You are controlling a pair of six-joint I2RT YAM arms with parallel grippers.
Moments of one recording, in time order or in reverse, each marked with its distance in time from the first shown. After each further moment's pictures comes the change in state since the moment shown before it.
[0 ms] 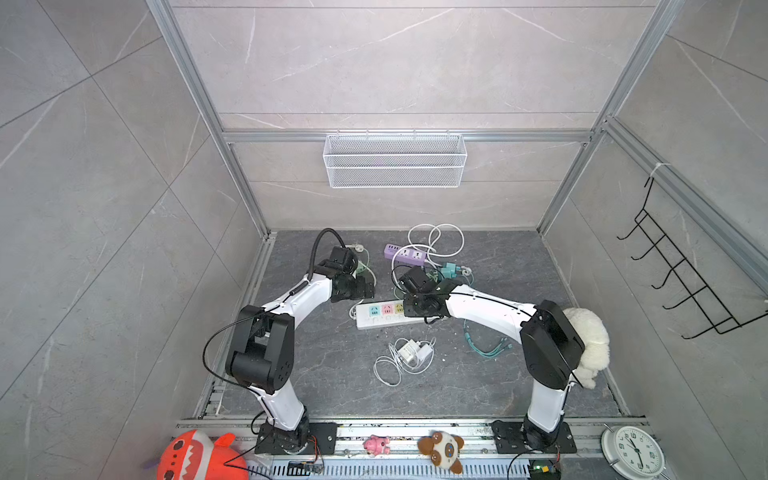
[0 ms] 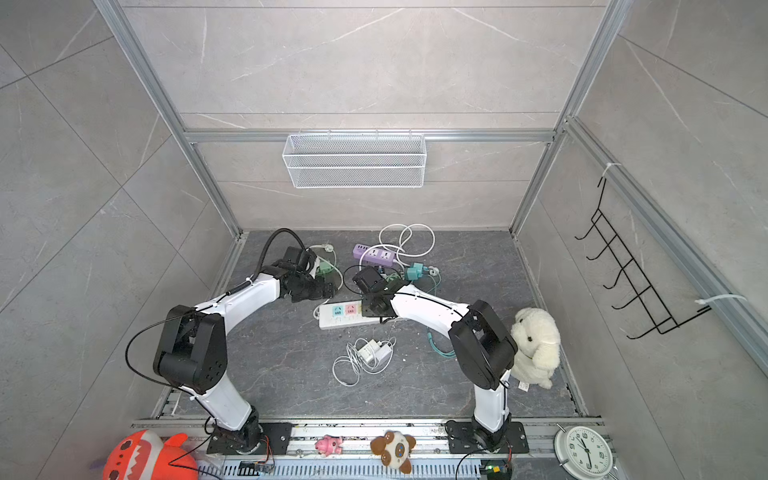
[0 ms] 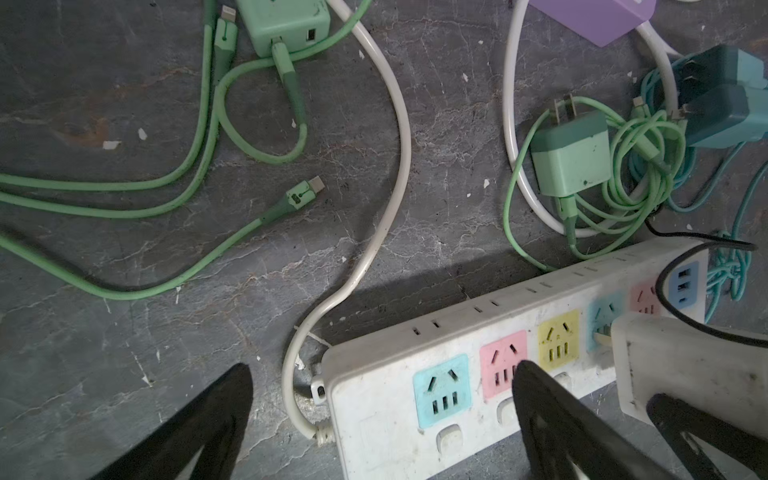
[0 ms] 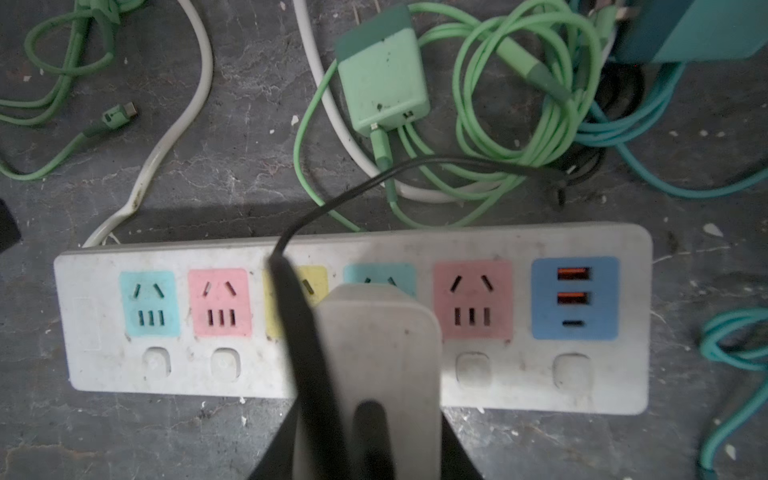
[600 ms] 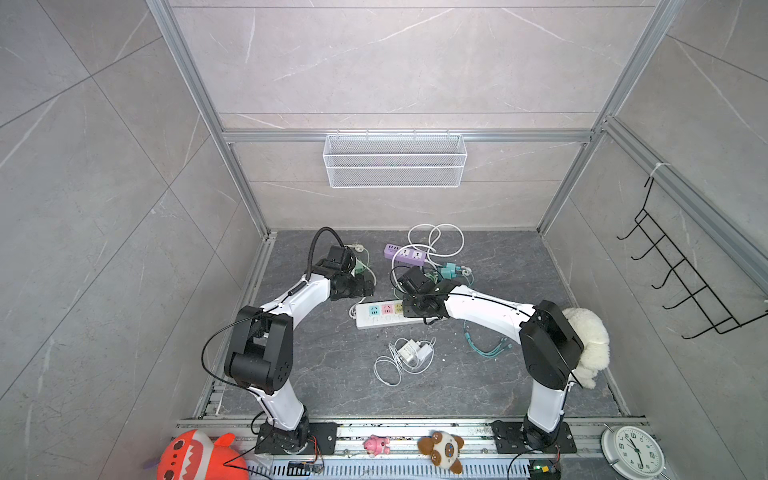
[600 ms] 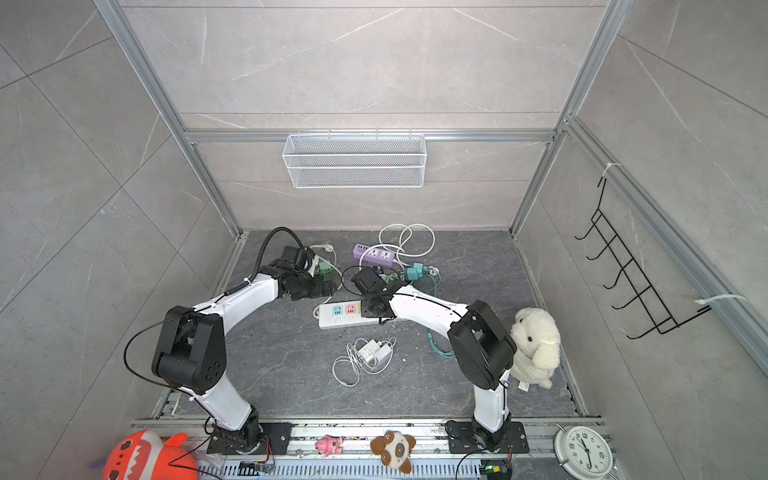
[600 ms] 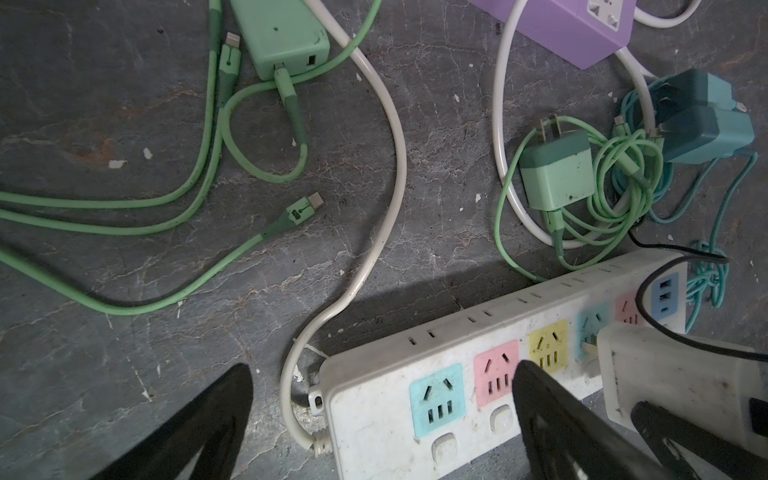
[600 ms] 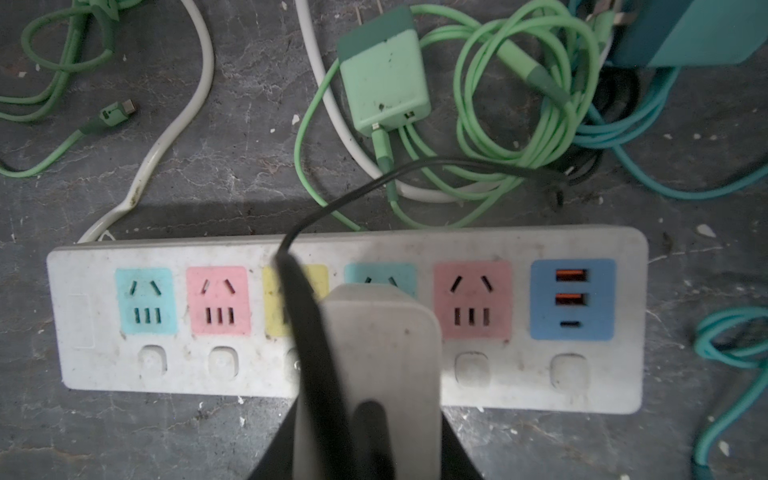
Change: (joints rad) left arm 0.012 -0.006 -0.005 0.028 0.018 0.000; right arm 0.012 -0.001 0.002 -0.005 0.019 -0.001
